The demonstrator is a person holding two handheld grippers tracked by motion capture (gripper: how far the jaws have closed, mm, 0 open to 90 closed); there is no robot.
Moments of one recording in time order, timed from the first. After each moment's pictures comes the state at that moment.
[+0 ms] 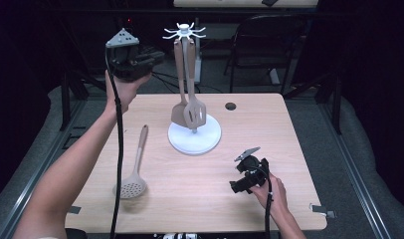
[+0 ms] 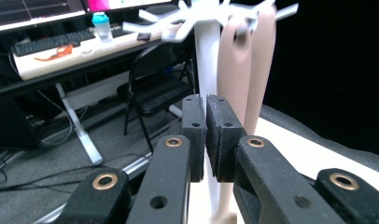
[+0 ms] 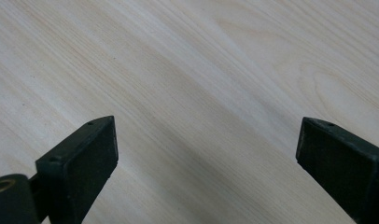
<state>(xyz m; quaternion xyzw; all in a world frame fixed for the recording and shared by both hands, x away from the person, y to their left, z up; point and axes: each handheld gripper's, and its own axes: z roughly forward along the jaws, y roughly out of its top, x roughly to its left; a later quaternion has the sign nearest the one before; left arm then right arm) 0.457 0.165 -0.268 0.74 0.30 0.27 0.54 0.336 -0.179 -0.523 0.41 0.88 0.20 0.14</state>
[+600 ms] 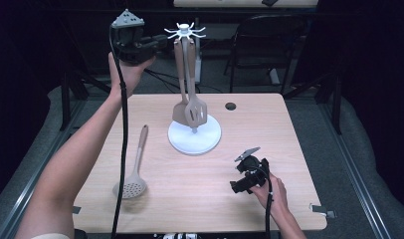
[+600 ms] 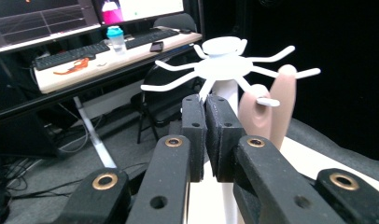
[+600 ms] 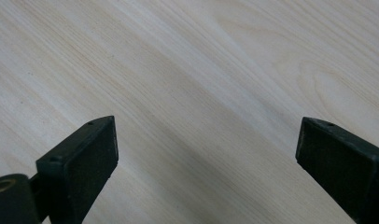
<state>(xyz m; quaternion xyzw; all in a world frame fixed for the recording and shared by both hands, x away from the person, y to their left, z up) 0.474 0.153 -0.244 0.73 0.30 0.29 0.53 0.335 -0.180 -0.523 0.41 0.88 0.20 0.14</state>
